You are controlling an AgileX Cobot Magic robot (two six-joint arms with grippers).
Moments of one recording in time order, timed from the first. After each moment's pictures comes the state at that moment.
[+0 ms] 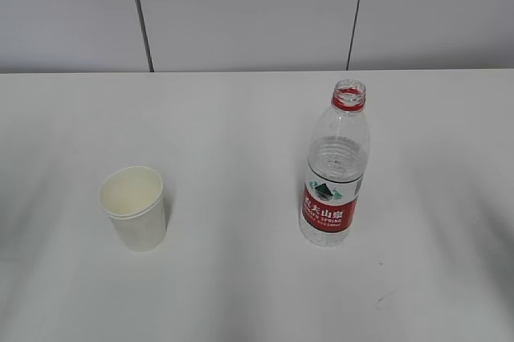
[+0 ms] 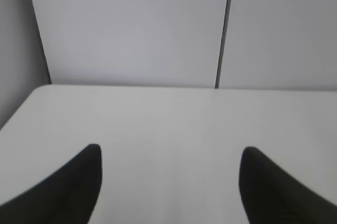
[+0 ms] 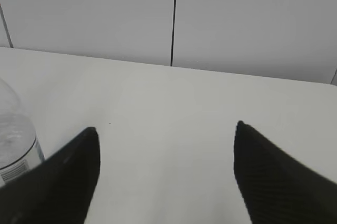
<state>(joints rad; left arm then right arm) -0.01 0.83 -0.22 -0.06 -0.34 0.06 0.06 0.77 -0.22 -0.02 -0.28 -0.06</state>
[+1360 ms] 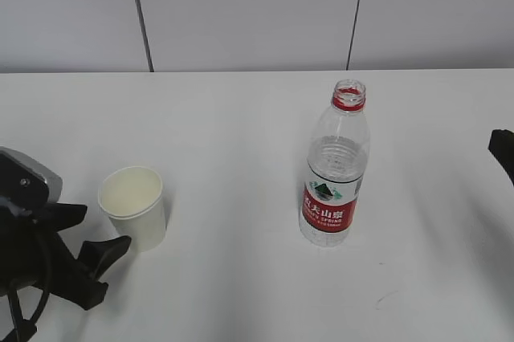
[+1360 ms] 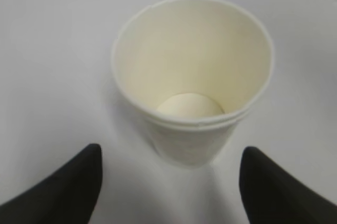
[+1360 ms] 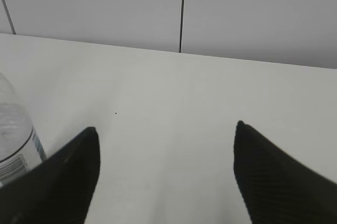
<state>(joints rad) -0.31 1.65 -0.22 0.27 -0.77 0.03 0.06 0.96 -0.22 -0.06 -0.43 -0.01</state>
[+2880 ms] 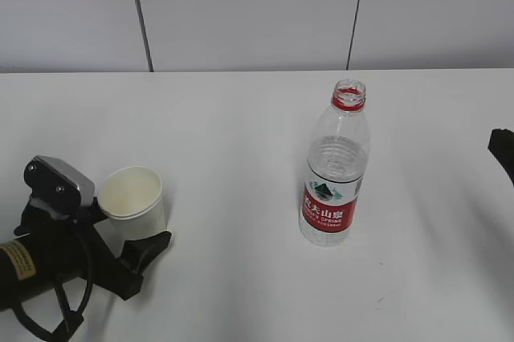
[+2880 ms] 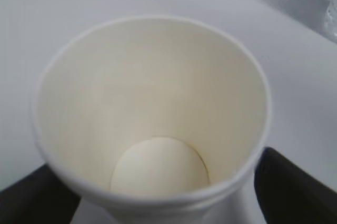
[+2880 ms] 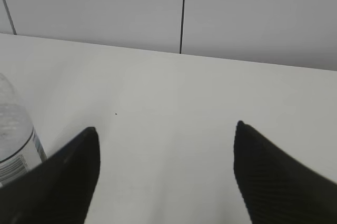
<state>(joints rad) -0.31 1.98 -0.31 0.36 -1.15 0.02 0.06 0.96 -0.22 -0.07 -0.43 -0.01</state>
